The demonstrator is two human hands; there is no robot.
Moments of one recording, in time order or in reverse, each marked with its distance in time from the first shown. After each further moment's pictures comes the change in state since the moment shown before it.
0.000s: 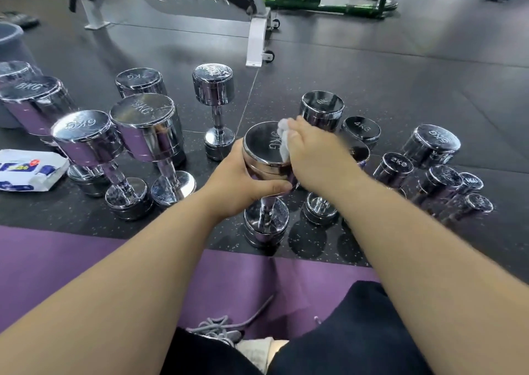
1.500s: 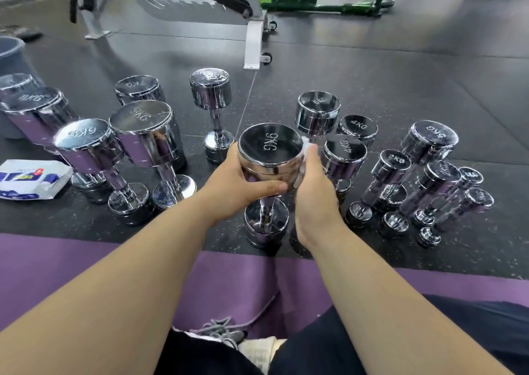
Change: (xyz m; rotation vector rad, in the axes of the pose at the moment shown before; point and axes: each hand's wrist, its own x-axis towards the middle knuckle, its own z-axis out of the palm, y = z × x) left_hand -0.008 0.010 0.000 -0.001 0.014 -0.056; right_hand -0.029 0.010 0.061 1.341 0.114 0.300
